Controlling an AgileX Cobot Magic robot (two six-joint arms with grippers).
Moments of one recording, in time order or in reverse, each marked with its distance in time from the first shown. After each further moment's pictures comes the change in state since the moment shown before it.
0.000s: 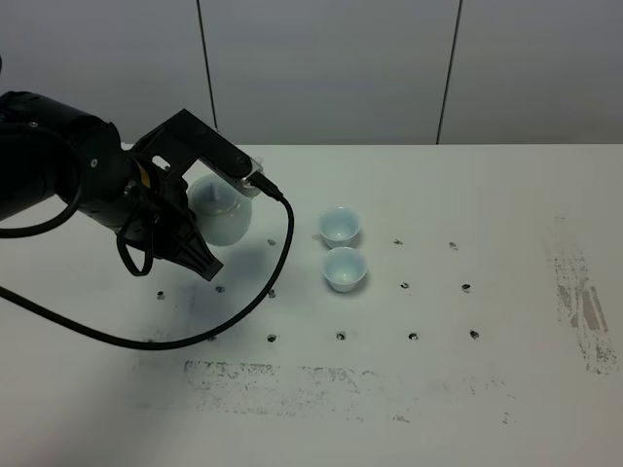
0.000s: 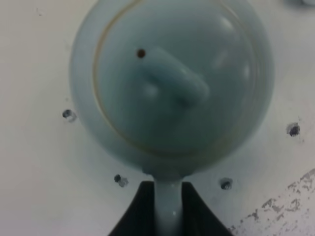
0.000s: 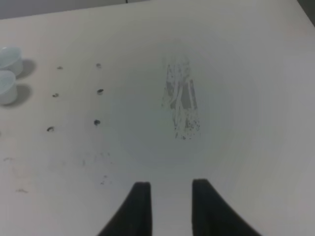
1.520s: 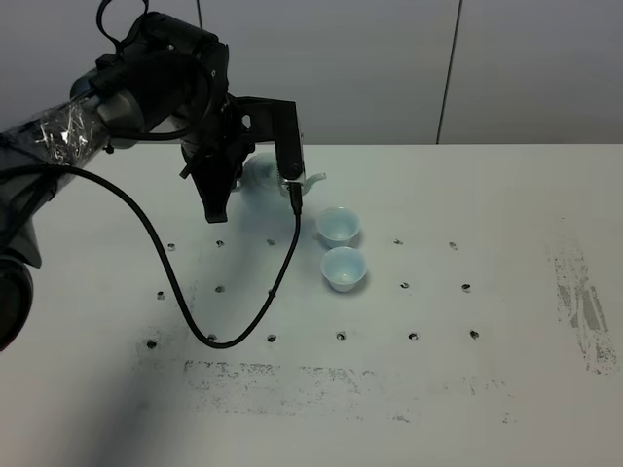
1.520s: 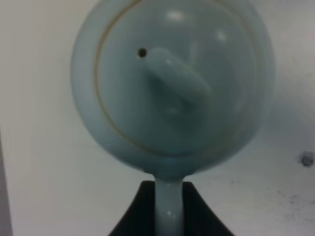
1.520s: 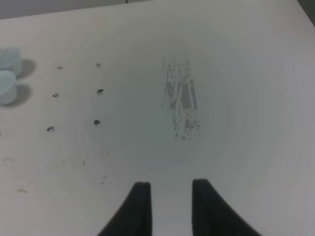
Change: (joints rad) left arm -0.008 0.536 -0.793 0.089 0.369 0.729; right arm 0.000 0.000 0.000 0.000 0.000 0.000
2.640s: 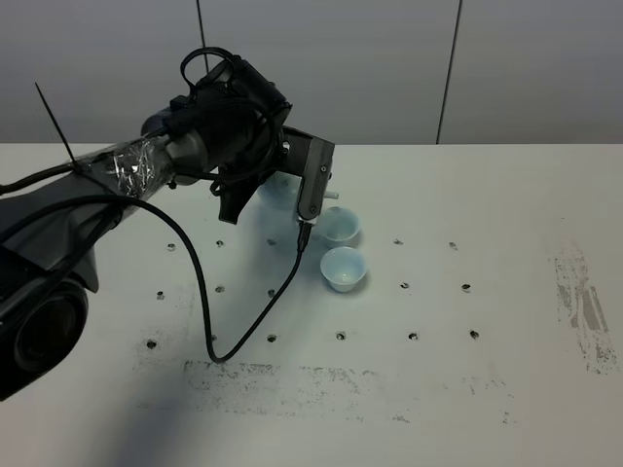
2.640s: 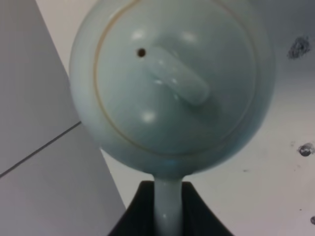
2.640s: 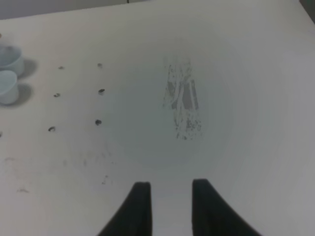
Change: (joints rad) left arm -0.106 0.080 0.000 0.331 -0.151 0.051; right arm 0.000 0.000 0.000 0.005 0.000 0.000
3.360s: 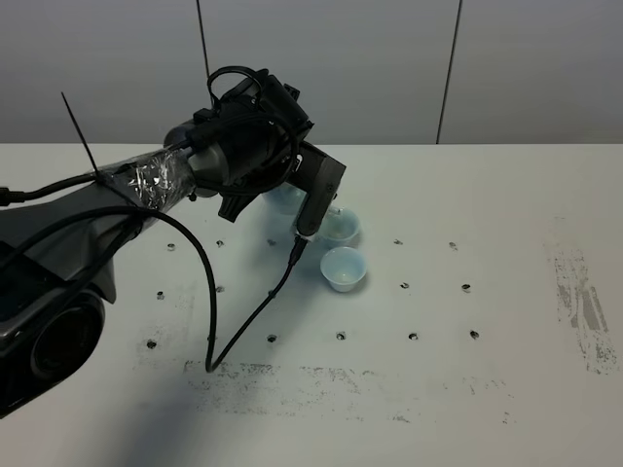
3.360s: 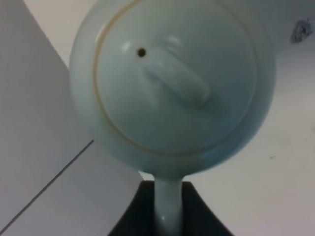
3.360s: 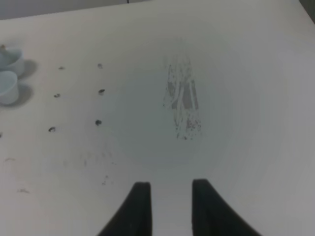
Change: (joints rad) left arm -0.043 0.019 0.000 0.099 -0.005 0.099; right arm 0.000 0.000 0.000 0.000 0.000 0.000
